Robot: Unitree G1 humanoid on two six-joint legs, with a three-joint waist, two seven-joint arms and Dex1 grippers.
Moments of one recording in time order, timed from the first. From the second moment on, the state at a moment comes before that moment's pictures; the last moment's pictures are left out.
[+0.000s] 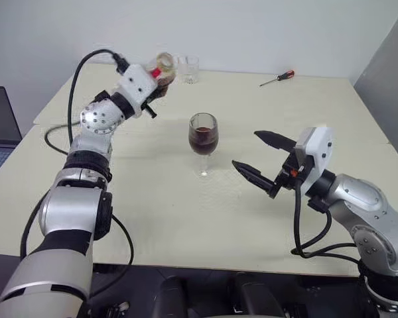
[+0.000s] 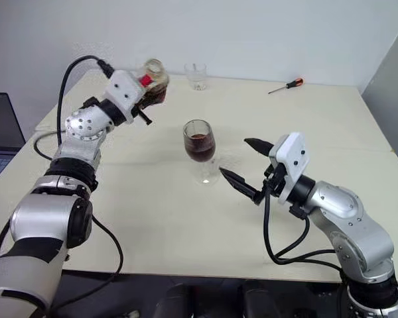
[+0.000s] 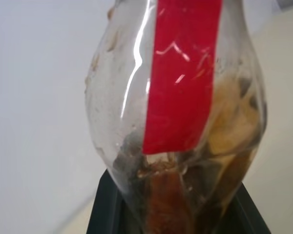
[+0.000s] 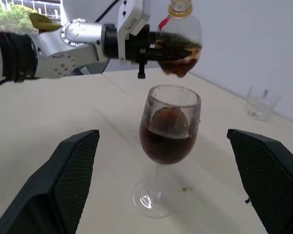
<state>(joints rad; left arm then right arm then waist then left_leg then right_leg) -1.14 0.53 0.06 1.19 -0.01 -0.53 -0.63 -0.42 -0.52 -0.02 -0.66 0.59 0.67 0.49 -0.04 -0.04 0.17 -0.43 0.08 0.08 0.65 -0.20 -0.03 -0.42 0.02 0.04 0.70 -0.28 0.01</state>
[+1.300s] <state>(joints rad) -0.52 0.45 0.27 0.42 -0.32 0.13 -0.56 -0.66 -0.50 0.05 -0.48 0.65 0.77 0.60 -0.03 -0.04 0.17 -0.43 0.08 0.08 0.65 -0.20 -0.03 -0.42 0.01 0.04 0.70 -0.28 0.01</state>
